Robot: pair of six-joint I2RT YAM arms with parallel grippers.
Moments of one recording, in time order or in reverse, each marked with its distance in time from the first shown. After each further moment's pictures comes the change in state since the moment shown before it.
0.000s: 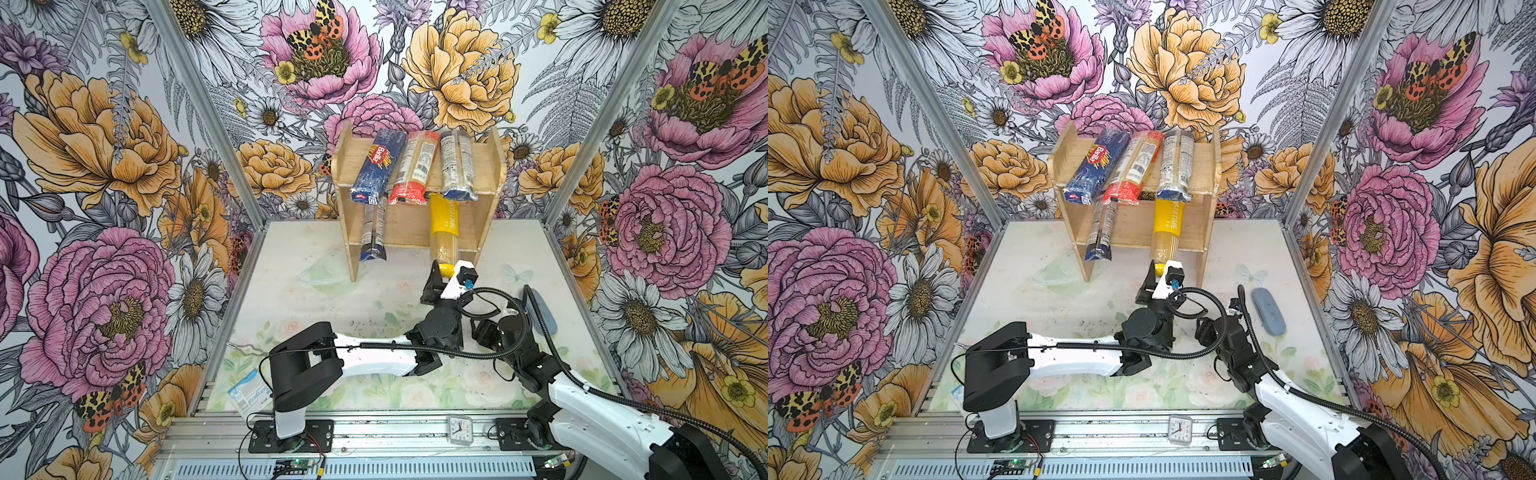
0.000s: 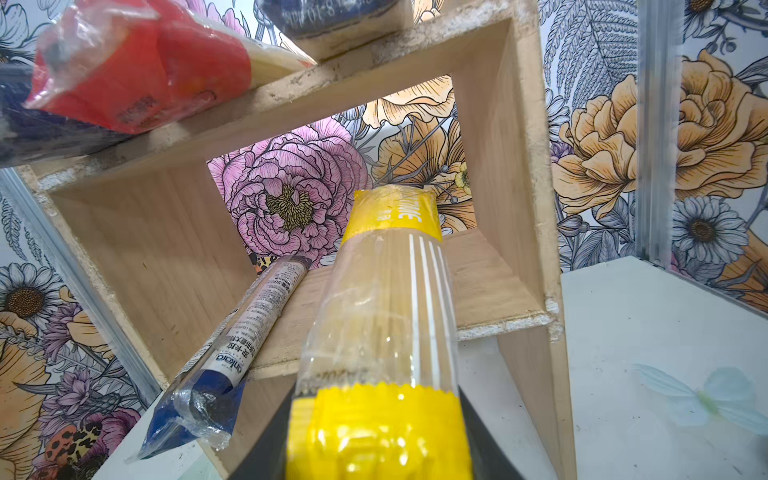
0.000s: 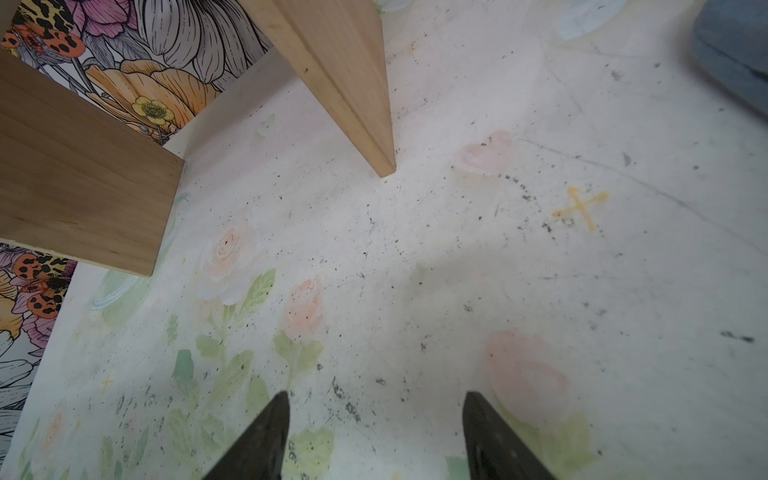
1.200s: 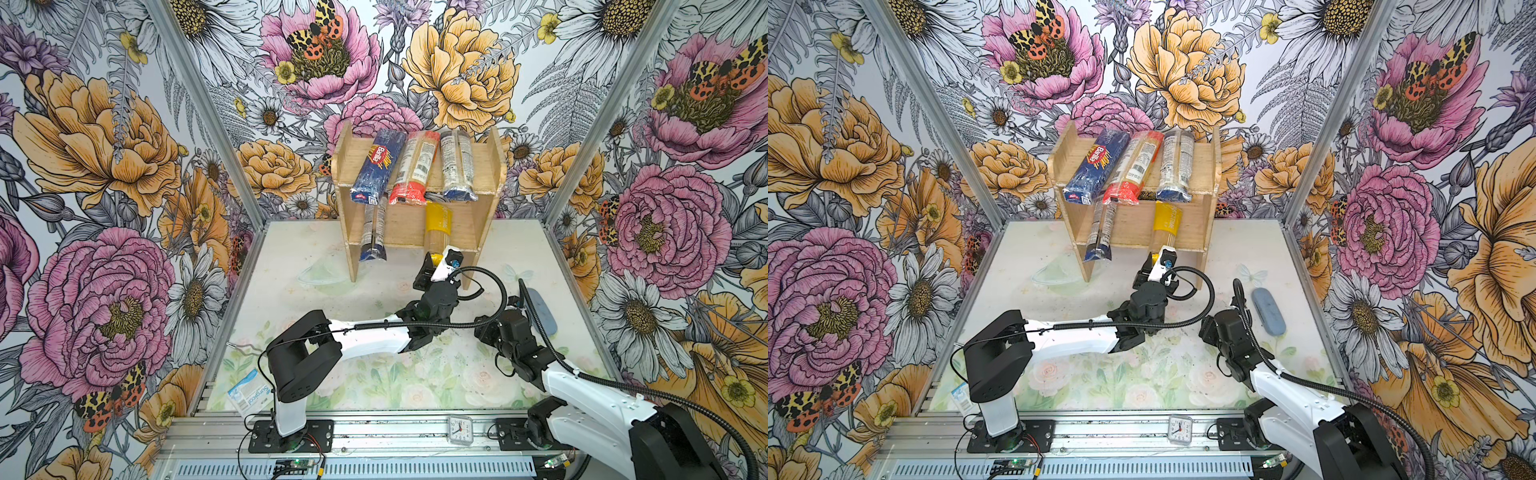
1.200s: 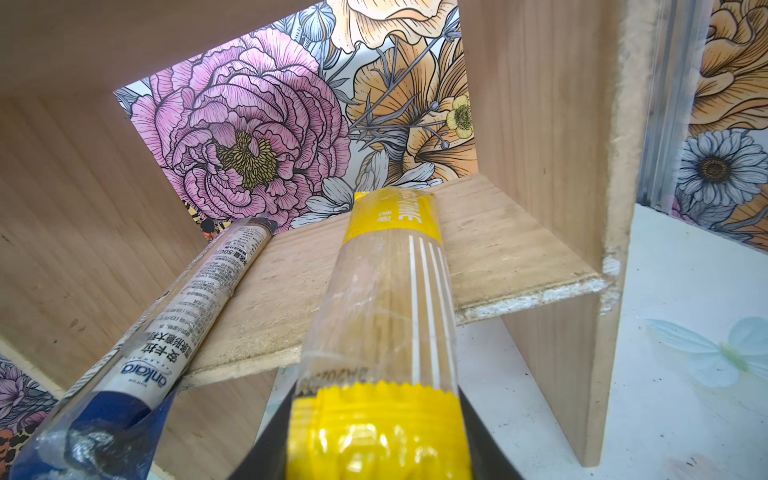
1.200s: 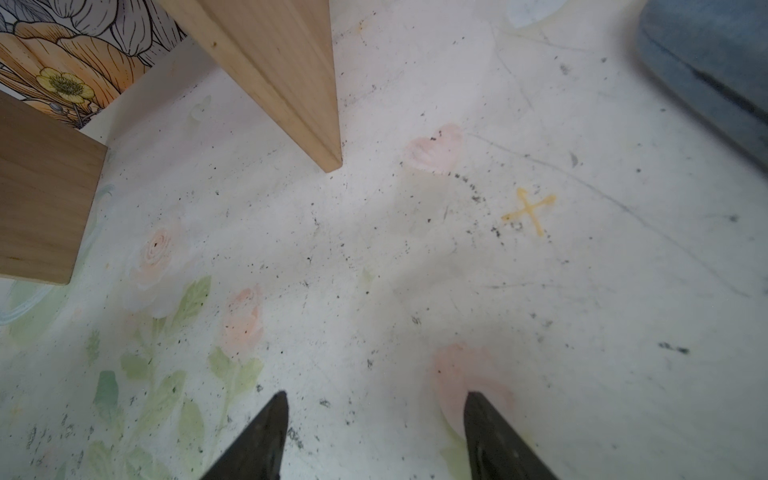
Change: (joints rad) left arm 0.163 -0.003 0.029 -0.422 0.190 -0.364; right arm -0.080 0.148 0.042 0.001 -0.010 -0.061
